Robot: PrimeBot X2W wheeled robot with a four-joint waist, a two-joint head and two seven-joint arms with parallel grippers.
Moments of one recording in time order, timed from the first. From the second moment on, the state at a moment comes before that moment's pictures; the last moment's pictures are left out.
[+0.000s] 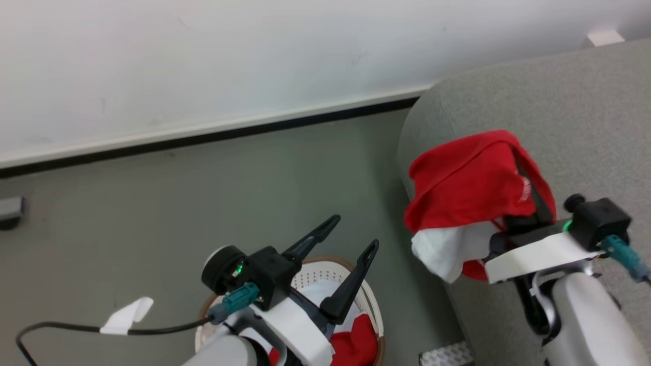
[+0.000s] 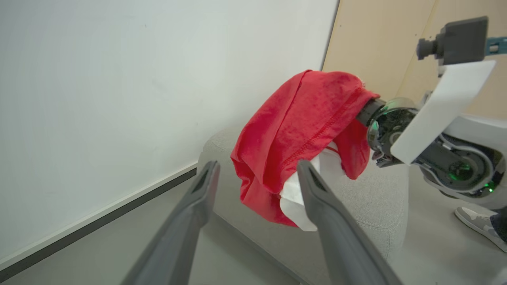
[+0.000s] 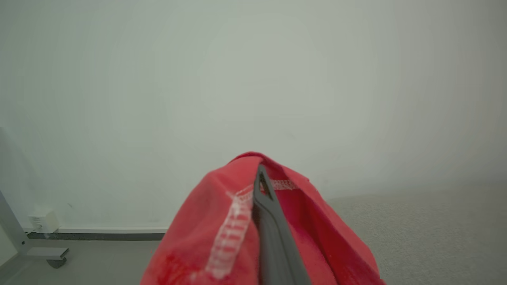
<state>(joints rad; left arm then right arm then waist) -0.43 0.33 -0.76 -0.09 -0.46 0.11 -0.03 -0.46 -0.05 0.19 0.34 0.32 0.13 -0.22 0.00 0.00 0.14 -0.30</state>
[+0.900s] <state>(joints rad) -0.66 0.42 -0.71 -0.23 -0.43 0.00 -0.05 -1.29 -0.14 -0.83 0.43 -0.33 0.13 0.01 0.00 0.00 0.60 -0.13</state>
